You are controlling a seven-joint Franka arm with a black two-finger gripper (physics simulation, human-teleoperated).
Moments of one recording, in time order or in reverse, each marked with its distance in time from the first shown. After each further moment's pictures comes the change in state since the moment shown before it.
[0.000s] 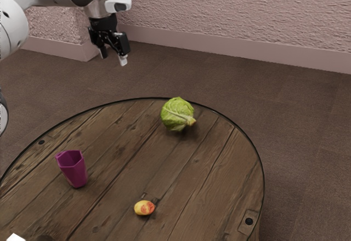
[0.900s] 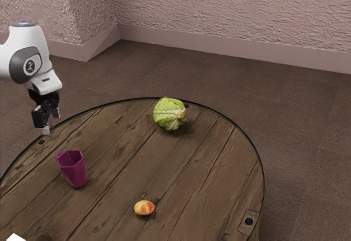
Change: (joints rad) arm 0.038 -0.392 0.165 -0.886 0.229 0.423 1.053
